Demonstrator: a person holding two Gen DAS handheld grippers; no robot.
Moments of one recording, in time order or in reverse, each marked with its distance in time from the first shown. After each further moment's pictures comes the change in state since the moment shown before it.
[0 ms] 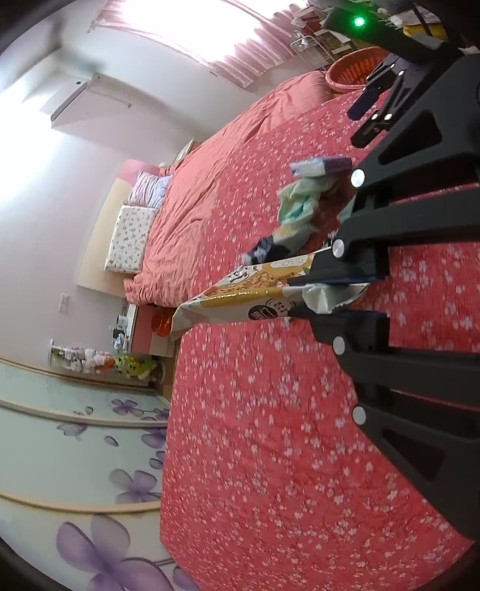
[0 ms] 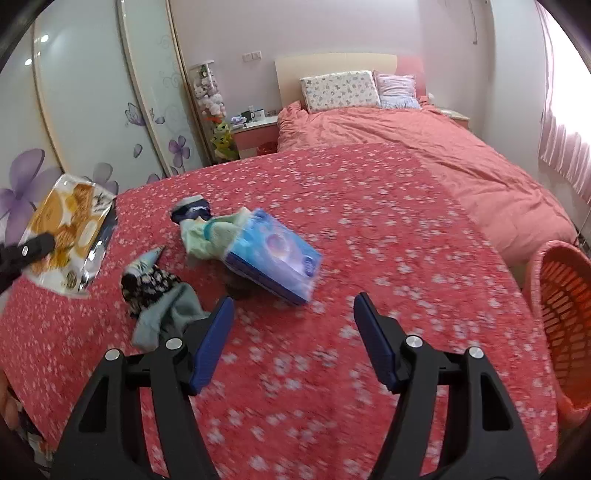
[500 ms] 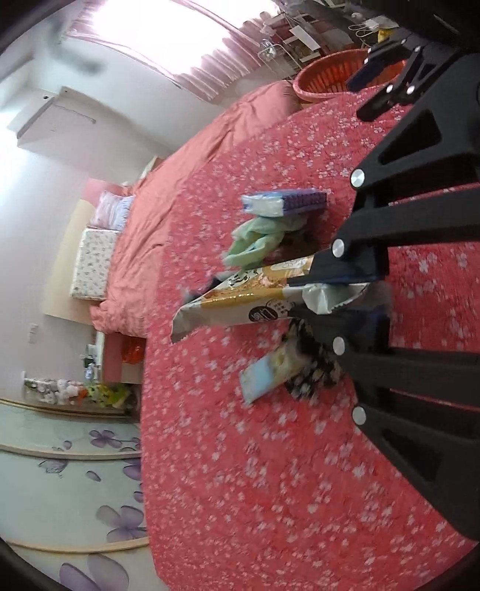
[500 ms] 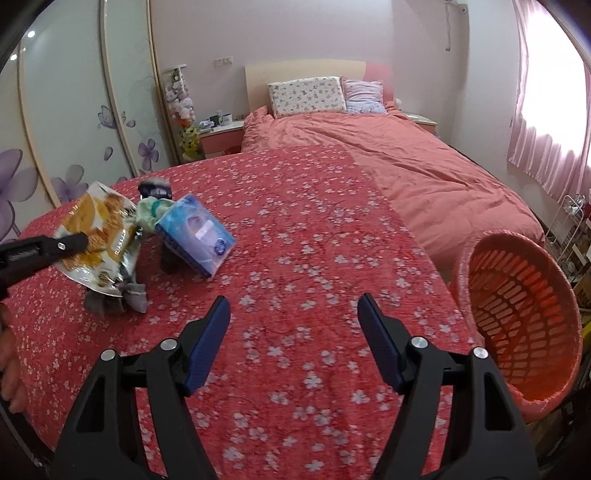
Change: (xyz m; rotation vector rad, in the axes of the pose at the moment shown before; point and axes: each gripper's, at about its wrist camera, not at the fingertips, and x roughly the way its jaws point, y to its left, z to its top) left arm 0.046 -0.073 -0.028 0.068 0.115 -0.060; right arm -0.042 -0.057 -0.021 -0.005 -0.022 -0.128
